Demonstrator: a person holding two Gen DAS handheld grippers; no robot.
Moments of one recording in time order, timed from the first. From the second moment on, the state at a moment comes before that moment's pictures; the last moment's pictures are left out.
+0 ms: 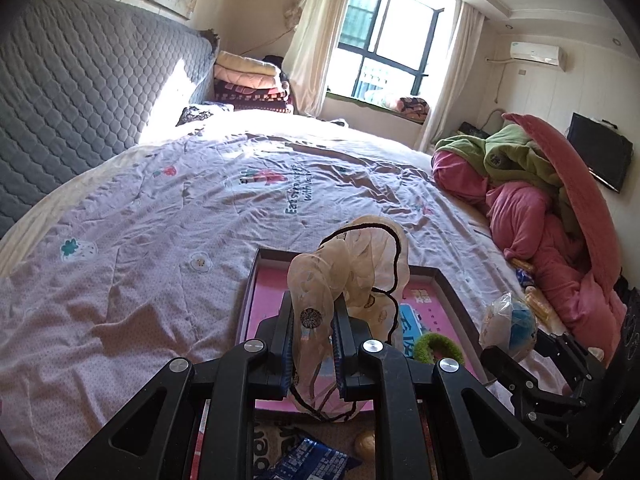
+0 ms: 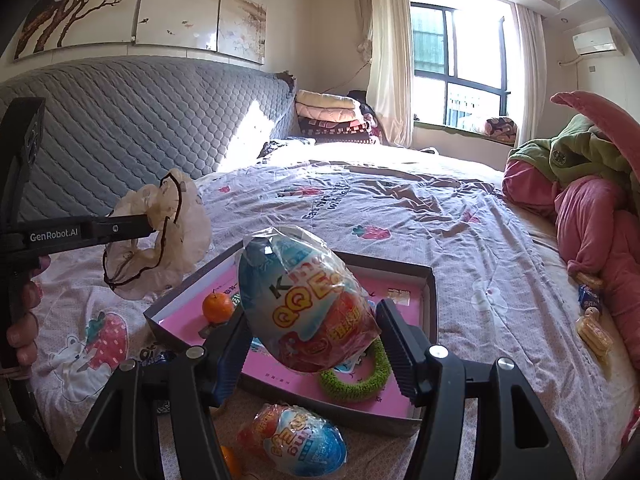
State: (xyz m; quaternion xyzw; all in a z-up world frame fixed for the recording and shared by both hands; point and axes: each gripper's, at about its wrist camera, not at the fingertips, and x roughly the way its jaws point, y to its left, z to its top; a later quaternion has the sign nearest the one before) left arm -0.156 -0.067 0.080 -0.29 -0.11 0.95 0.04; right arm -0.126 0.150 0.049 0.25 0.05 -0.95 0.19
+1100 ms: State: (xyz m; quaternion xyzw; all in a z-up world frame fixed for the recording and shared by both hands) left arm -0.200 -0.035 0.021 -0.34 -0.10 0.93 0.07; right arm -0.179 0.169 0.024 0.30 0.05 -0.94 0.13
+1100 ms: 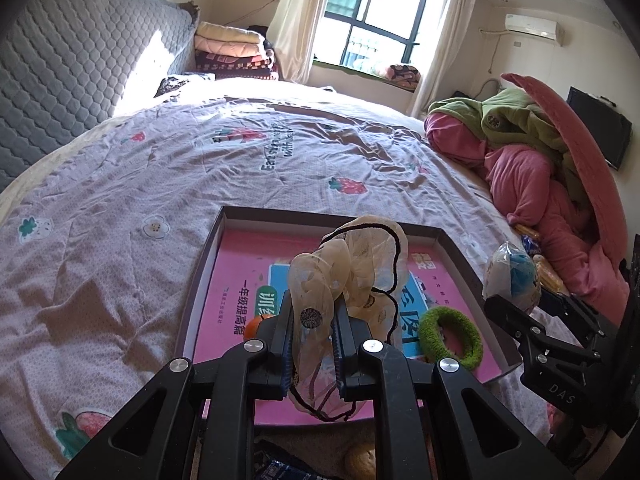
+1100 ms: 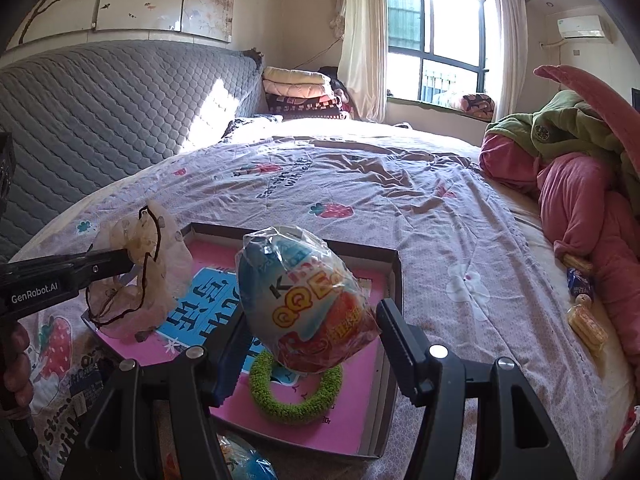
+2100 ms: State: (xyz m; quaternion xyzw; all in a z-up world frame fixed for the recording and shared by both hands) left arm -0.200 -0.020 -0.012 -0.38 -0.09 0.92 0.08; right arm -0.183 0.168 -0.007 0.36 0.07 -0.93 0.11
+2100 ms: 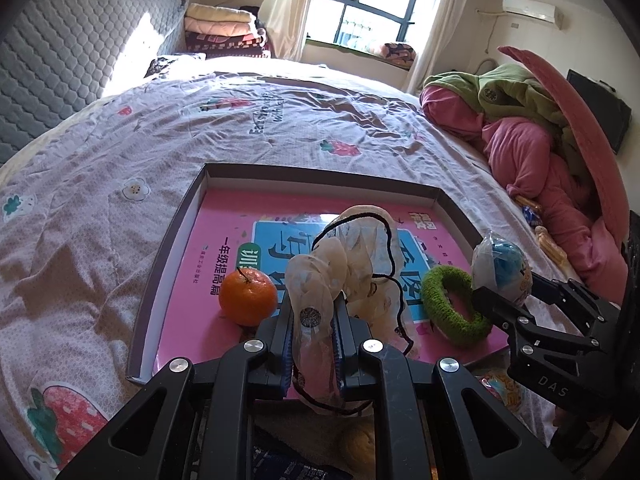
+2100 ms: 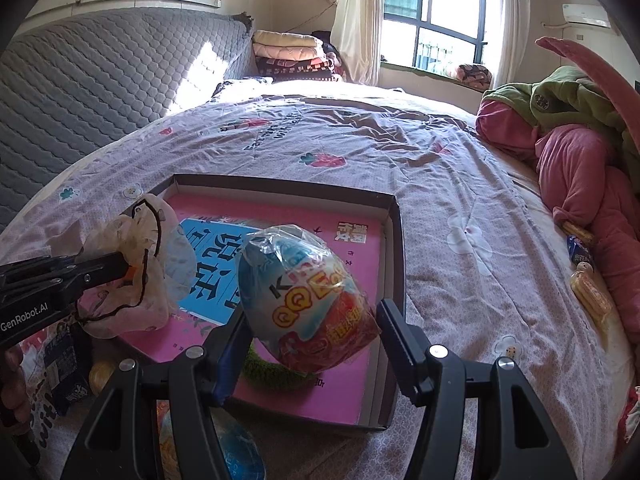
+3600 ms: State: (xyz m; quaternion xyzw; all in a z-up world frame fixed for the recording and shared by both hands) left arm -0.220 -0.006 -0.027 -0.40 -0.06 0.91 0.07; right arm -0.188 0.159 -0.017 0.38 0.06 -0.92 0.12
